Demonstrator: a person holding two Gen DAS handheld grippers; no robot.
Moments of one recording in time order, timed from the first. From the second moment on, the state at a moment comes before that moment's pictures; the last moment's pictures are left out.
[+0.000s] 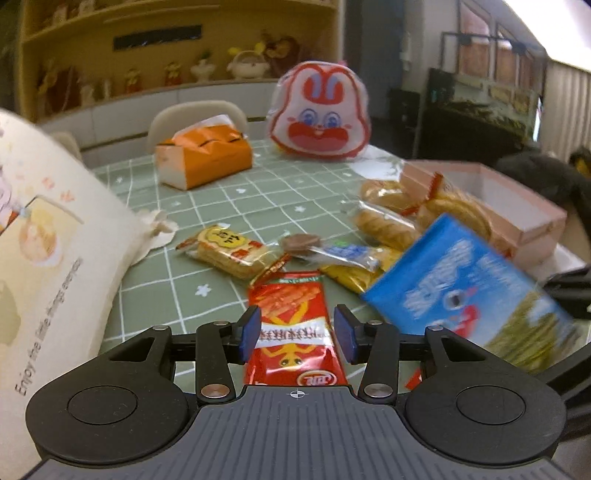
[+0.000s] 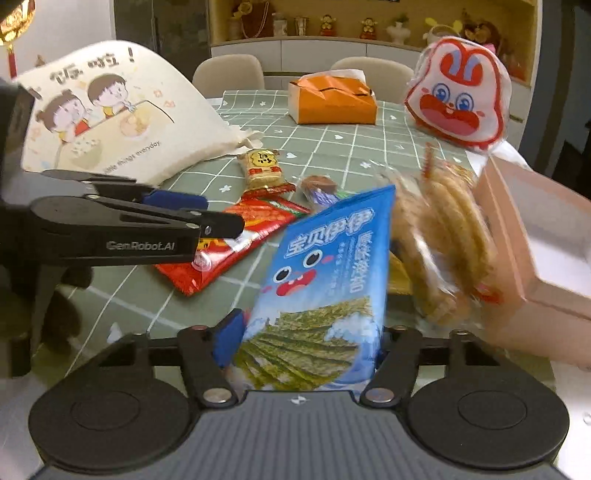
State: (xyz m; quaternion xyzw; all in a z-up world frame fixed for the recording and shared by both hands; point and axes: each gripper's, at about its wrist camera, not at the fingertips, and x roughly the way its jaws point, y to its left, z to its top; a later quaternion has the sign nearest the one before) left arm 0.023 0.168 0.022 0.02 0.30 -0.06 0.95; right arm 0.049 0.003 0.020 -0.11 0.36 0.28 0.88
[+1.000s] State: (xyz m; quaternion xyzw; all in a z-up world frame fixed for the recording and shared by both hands) left arm -0.002 0.138 0.017 0.03 0.37 -0.06 0.93; right arm -0.018 -0.149 0.032 -0.10 0.29 0.26 0.92
